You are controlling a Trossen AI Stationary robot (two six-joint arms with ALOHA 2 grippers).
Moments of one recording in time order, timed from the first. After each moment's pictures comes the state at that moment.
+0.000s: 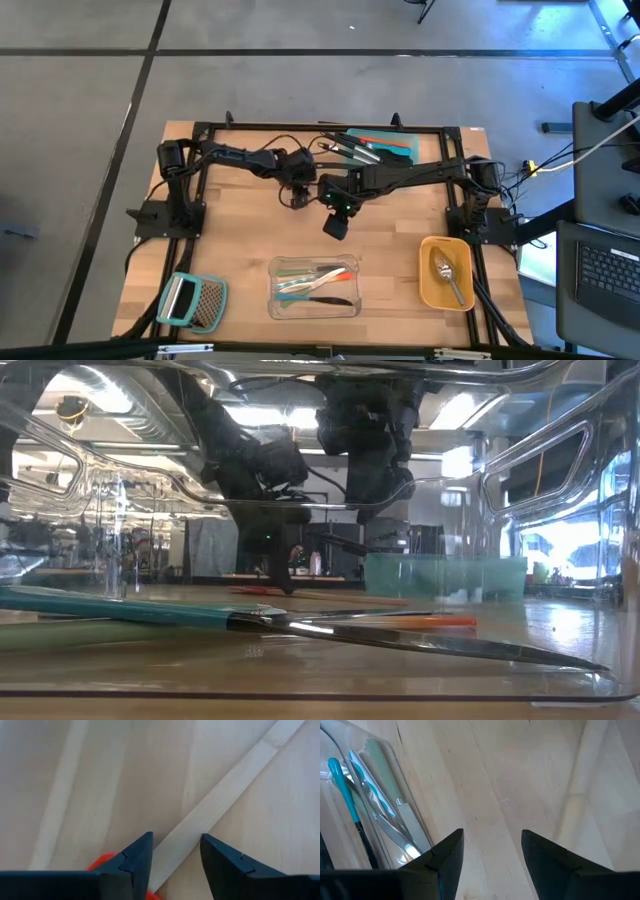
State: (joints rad) left arm 0.34 1.88 1.00 -0.24 0.15 0.11; right arm 0.00 1.89 1.50 -0.83 -0.17 0.43
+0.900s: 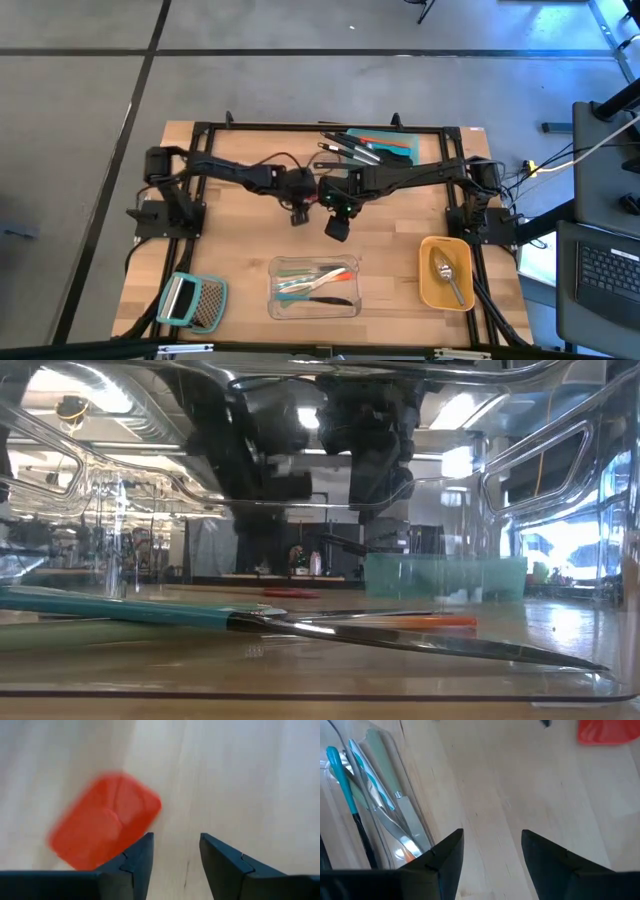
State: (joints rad) left arm 0.17 1.76 0.98 -0.25 -0.01 -0.07; right arm 0.01 1.89 1.50 -0.84 -0.17 0.39
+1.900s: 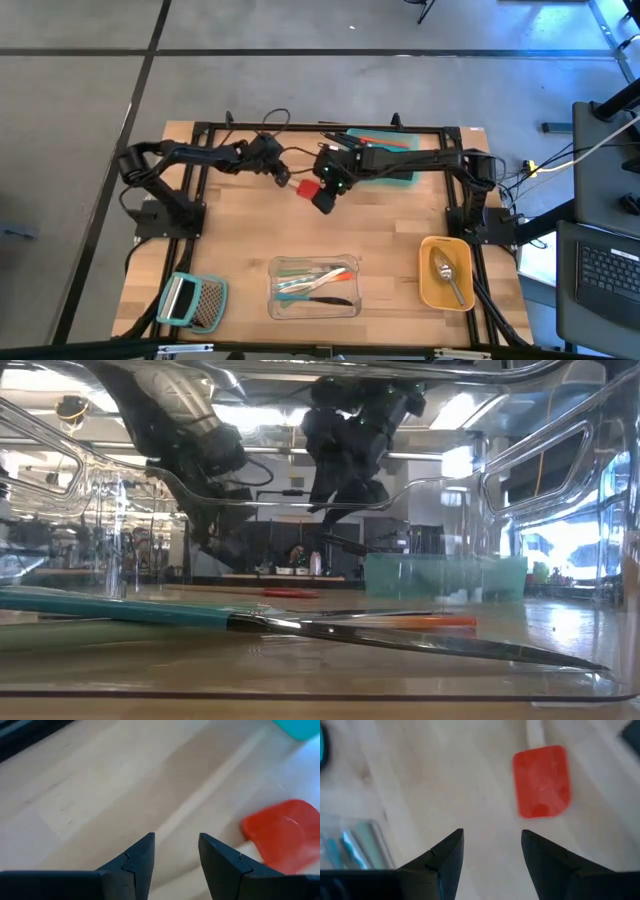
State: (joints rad) left arm 0.56 1.53 0.66 0.02 -0.03 -0.25; right arm -0.15 1.91 1.50 -0.62 -0.14 0.43
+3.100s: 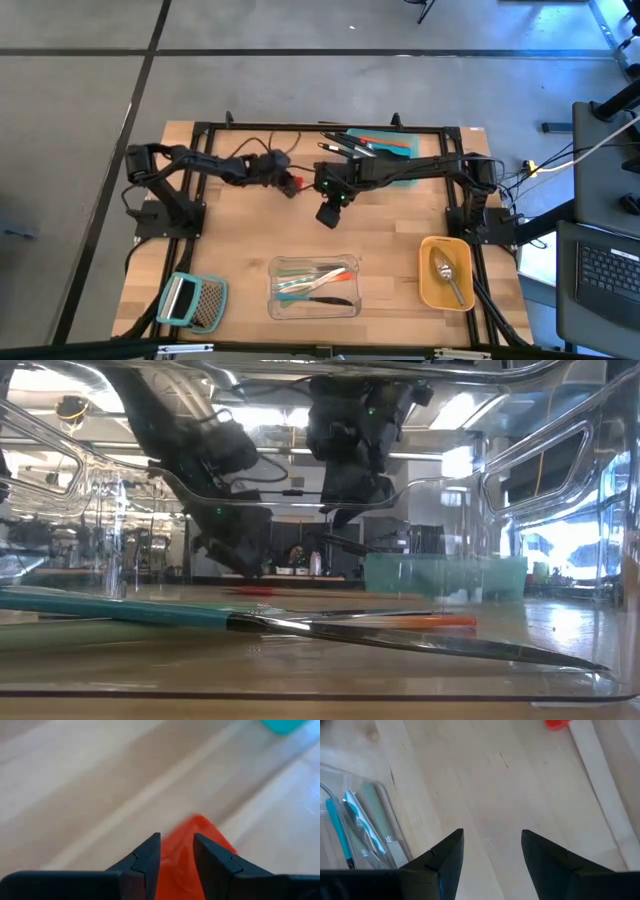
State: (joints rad) left arm 0.37 1.60 0.66 0.09 -0.18 -0.44; right arm -0.07 1.91 1.50 -0.71 -0.15 0.40
